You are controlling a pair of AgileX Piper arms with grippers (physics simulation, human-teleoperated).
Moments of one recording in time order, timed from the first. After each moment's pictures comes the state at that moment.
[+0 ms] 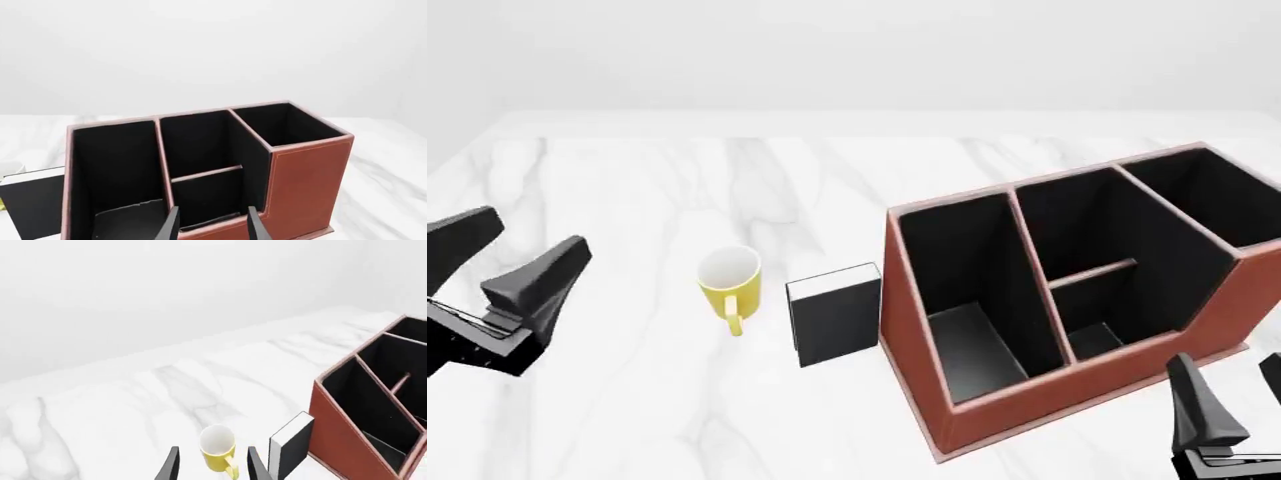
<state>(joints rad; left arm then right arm) -0.32 0.48 -0.52 0.18 0.09 0.01 0.00 0.00 -0.01 -0.01</state>
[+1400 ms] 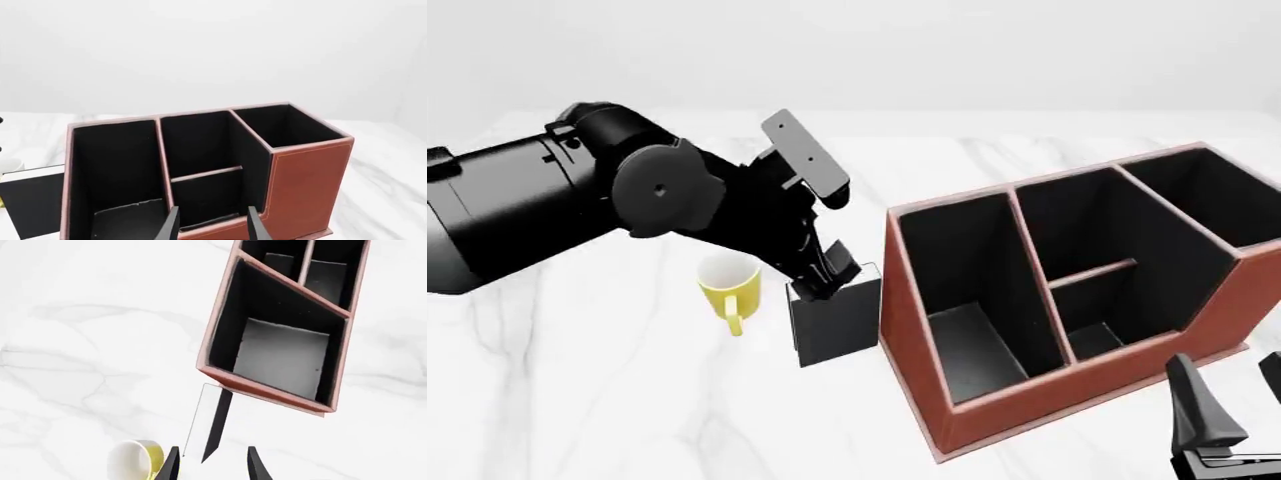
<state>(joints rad) -0.73 1.47 -1.29 0.73 0.29 0.01 0.00 0.00 -0.01 -0.02</state>
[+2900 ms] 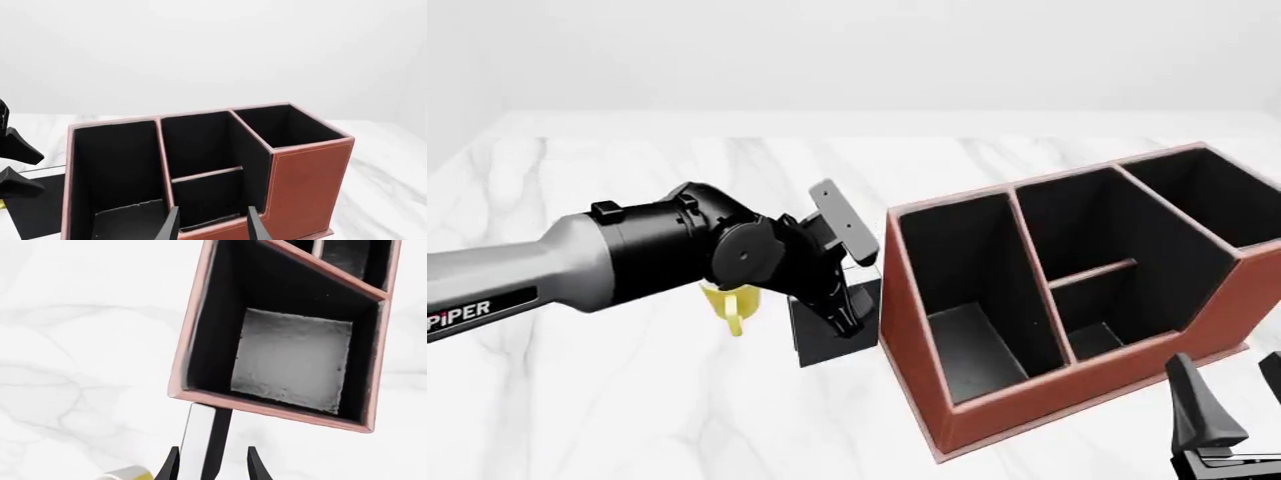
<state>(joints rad) -0.72 1.65 -1.19 0.50 0.37 0.01 0.00 0.00 -0.01 -0.02</state>
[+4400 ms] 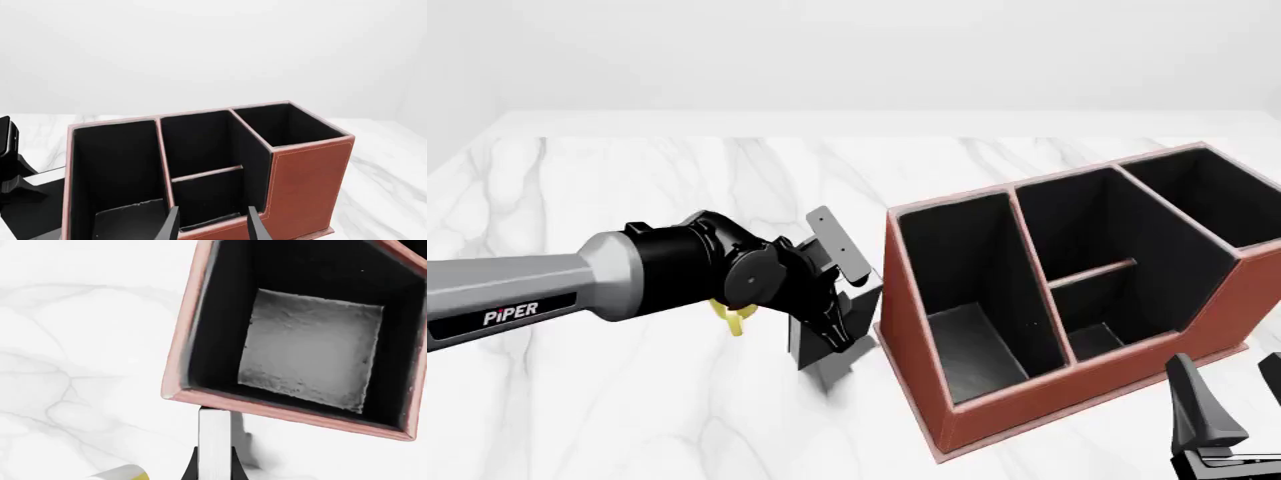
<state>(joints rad) -0.69 1.72 -1.13 0.41 0.36 0.01 0.00 0.00 -0.01 -0.01</state>
